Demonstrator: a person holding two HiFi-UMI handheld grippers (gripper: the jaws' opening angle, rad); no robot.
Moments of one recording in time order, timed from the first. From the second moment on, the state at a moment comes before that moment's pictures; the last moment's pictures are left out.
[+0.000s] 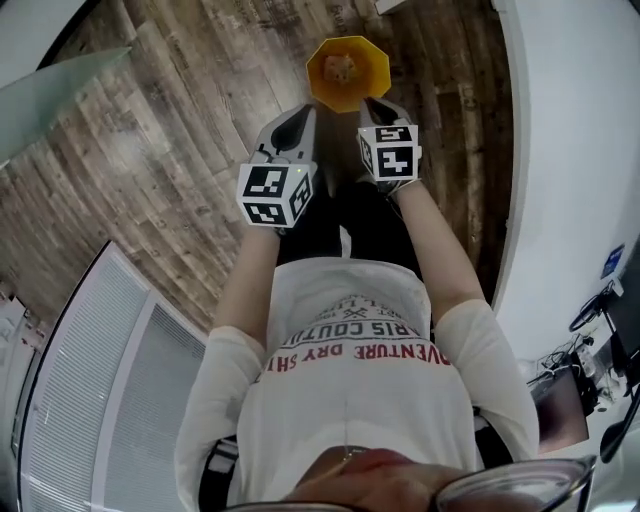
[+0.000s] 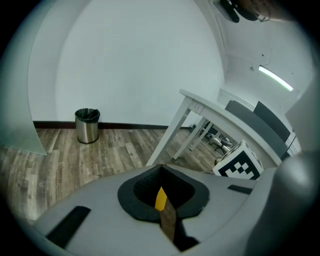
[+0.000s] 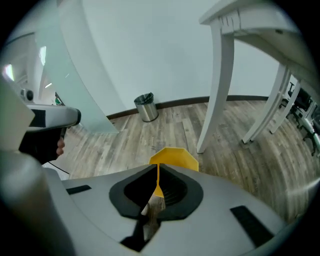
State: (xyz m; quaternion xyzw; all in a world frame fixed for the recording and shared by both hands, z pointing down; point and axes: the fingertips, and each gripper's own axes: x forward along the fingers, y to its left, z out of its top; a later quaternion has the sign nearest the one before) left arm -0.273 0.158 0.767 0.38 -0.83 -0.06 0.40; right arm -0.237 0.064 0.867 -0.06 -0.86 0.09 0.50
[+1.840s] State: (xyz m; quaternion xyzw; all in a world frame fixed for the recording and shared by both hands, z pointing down) left arm 0.216 -0.242 0.338 0.89 -0.45 0.04 0.12; right arm 0.331 -0.245 0.383 0.55 -0.82 0.12 0.11
